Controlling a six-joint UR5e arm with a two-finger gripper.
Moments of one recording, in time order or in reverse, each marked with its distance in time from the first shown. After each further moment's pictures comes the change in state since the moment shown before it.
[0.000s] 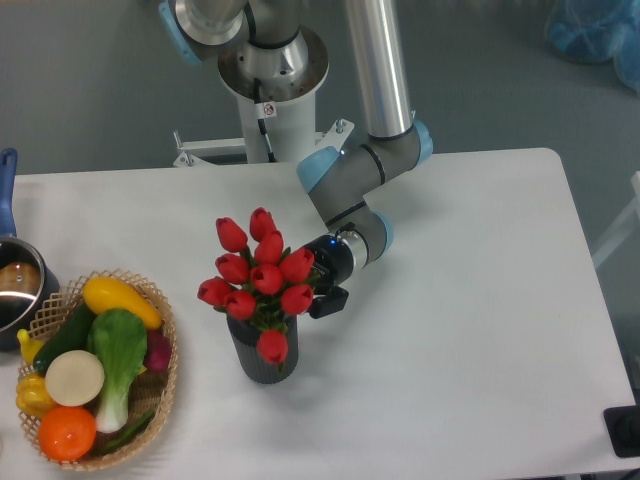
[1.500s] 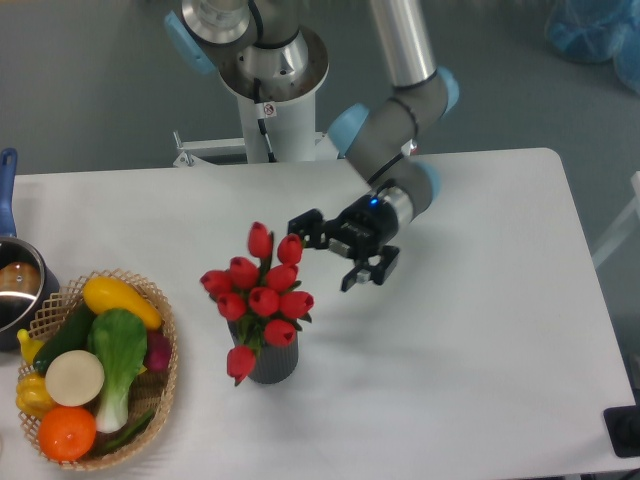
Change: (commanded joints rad) arm 0.300 0.254 -0.052 -0.009 0.437 -0.251
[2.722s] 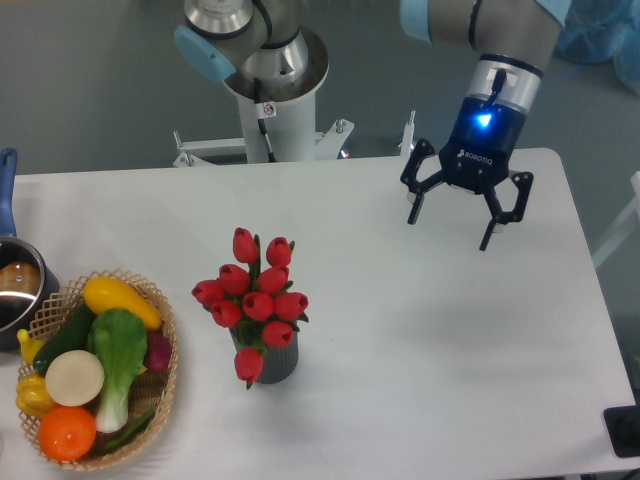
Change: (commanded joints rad) arm -0.012 0.284 0.333 -0.005 1.270 -0.660
